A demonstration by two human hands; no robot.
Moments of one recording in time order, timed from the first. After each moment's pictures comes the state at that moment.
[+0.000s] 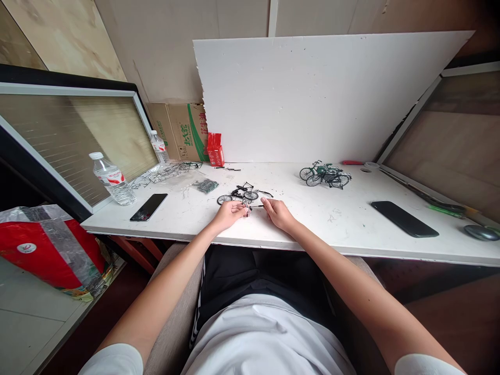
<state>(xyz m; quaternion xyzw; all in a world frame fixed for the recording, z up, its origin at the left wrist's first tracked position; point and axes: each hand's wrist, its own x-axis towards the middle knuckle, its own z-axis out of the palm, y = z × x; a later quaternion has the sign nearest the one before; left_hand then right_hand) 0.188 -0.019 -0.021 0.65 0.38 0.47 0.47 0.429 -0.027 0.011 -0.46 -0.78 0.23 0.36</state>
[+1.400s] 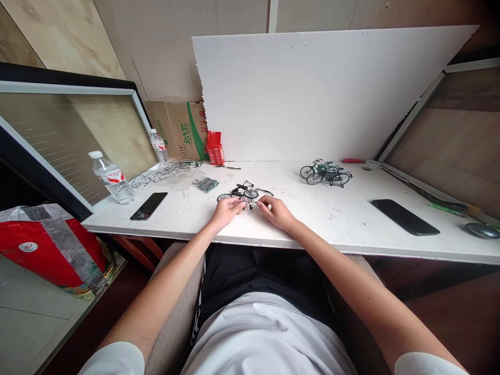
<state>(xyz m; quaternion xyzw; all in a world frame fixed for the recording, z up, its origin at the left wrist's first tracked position) 0.189 -0.023 -0.012 0.58 0.41 0.52 0.48 0.427 -0.027 0.010 -0.39 -0.82 0.19 0.38</state>
